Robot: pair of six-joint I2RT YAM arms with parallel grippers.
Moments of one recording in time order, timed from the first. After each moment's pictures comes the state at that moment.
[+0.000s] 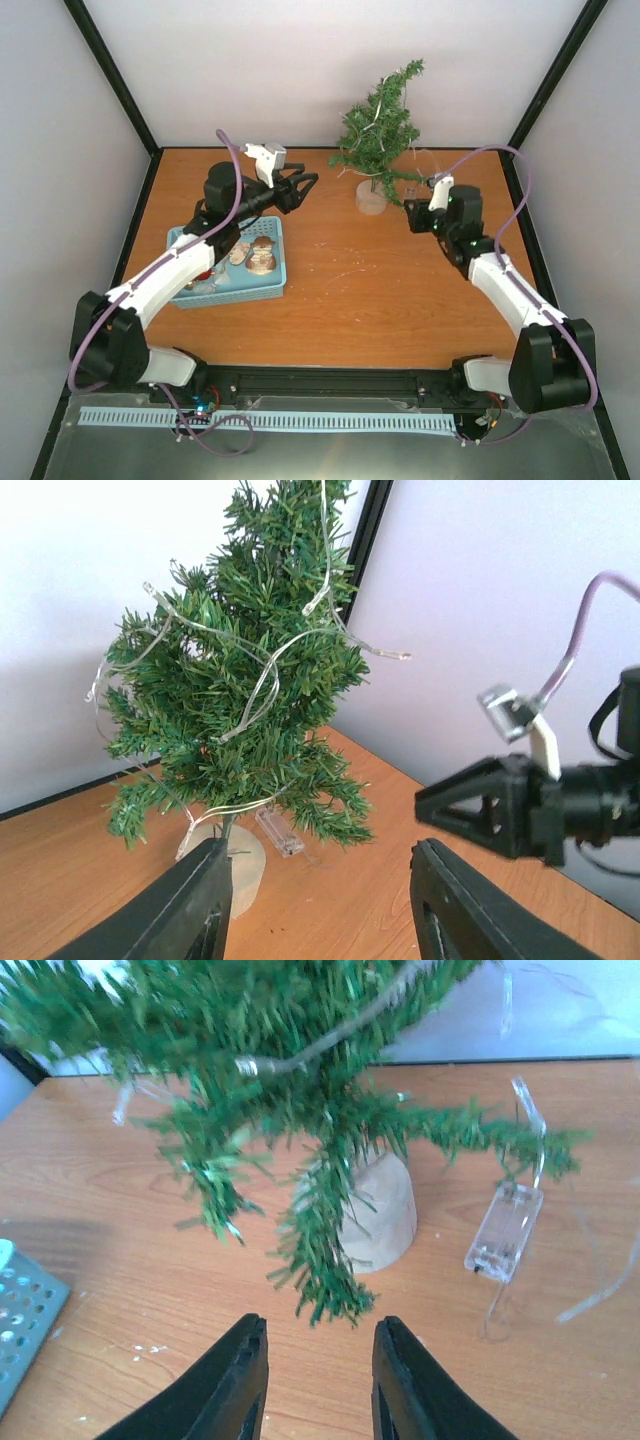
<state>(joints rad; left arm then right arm) -0.44 1.40 1.03 0.32 0.51 -0.25 0.13 1.27 0.88 -0.08 -0.31 0.16</state>
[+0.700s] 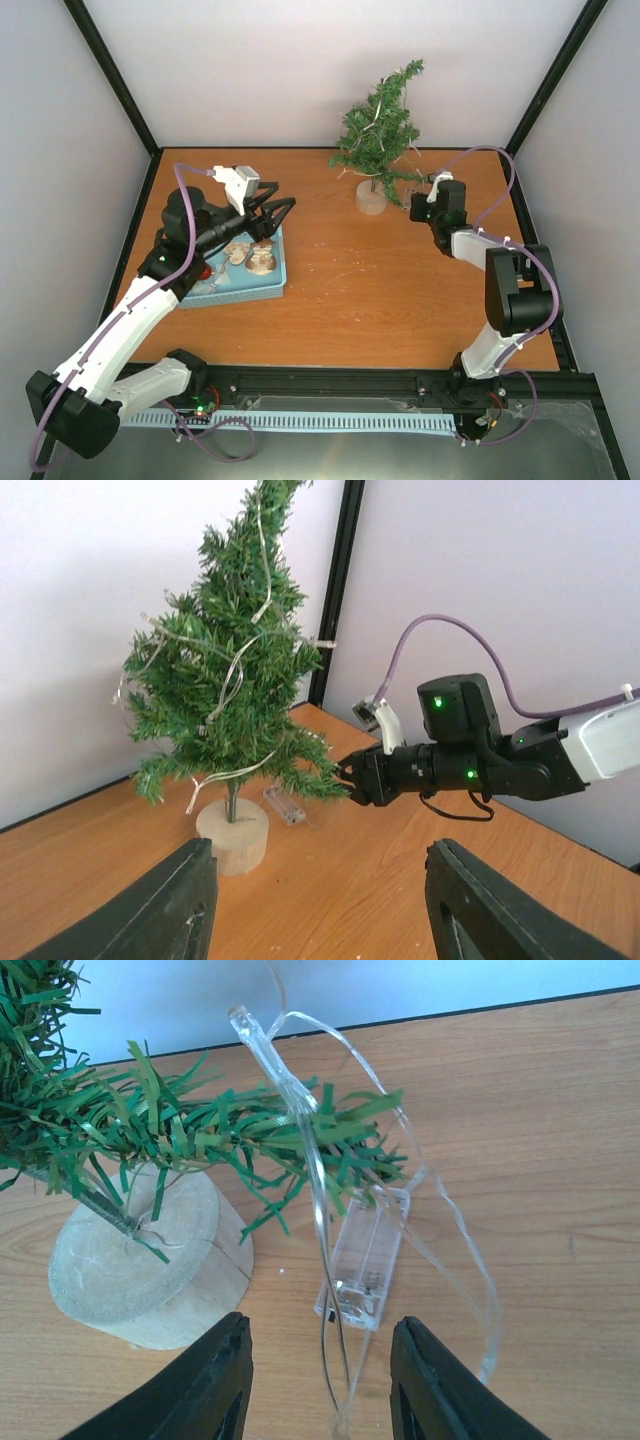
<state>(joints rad) -0.44 0.99 0.94 -0.01 0.47 -0.13 0.11 1.67 0.87 0.29 -0.08 0.20</state>
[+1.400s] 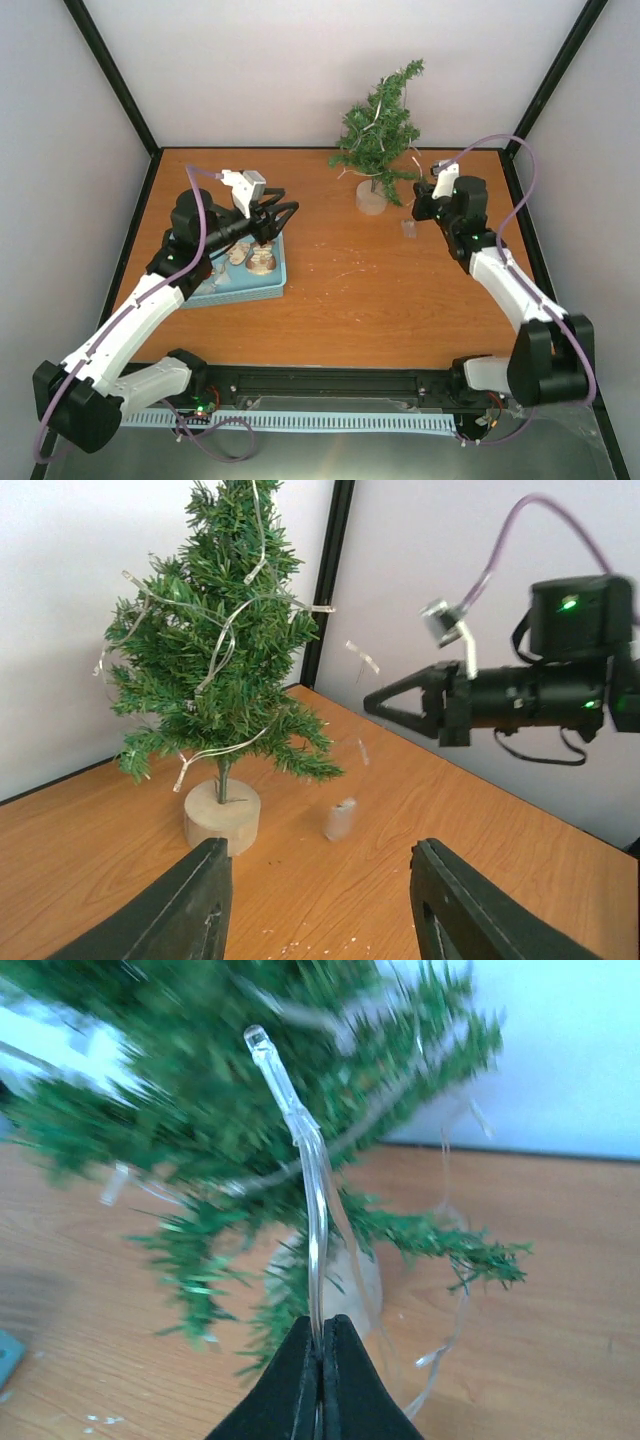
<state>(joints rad) -0.44 1.02 0.89 0.03 0.50 -0.13 0.14 1.34 0.86 0.10 -0.22 0.12</state>
